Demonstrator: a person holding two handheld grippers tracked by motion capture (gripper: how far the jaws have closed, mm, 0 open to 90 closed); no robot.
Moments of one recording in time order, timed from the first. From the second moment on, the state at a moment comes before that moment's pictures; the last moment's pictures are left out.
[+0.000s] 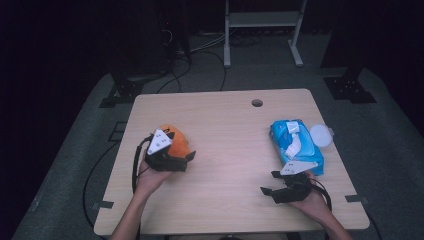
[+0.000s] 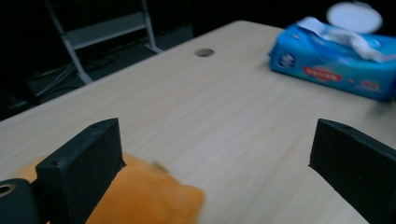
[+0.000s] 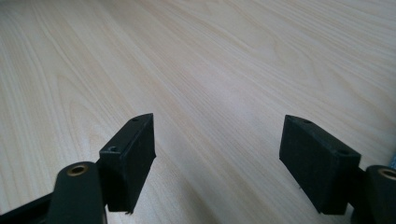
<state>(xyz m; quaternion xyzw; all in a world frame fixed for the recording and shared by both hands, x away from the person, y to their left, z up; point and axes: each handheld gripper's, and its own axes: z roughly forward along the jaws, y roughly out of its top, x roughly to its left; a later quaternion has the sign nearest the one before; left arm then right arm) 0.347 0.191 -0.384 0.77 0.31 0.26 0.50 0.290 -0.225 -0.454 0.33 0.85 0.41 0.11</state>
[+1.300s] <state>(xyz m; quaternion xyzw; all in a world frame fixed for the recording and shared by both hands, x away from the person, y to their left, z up) 0.383 0.226 -0.429 0.76 0.44 0.30 0.38 0.287 -0.221 -0.452 0.31 0.85 0.42 0.11</state>
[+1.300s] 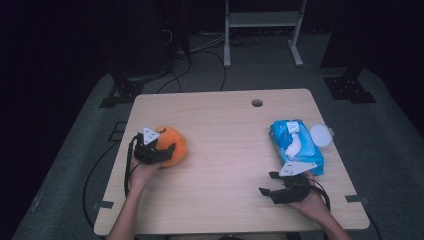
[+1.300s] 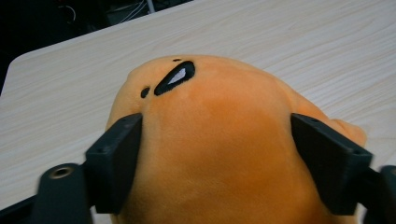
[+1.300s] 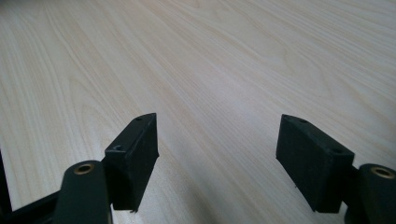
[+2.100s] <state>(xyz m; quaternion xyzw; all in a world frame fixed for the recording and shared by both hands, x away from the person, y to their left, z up) 0.354 0.210 -0.382 0.72 0.39 0.23 0.54 0.288 -0.231 -0.444 0.32 0.83 0.44 0.12</state>
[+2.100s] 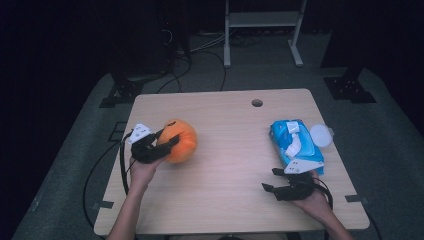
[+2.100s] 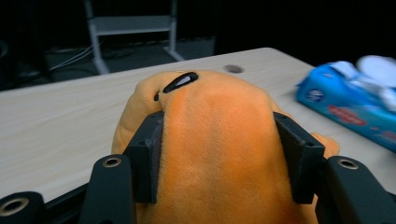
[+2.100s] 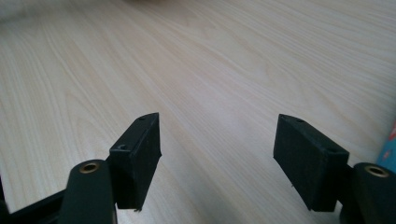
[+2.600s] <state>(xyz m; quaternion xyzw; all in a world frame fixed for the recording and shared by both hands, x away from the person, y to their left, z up) 0.326 0.118 -0.390 0.78 0.27 0.15 0.55 0.287 -0.251 -0.434 0.34 0.81 0.46 0.14</state>
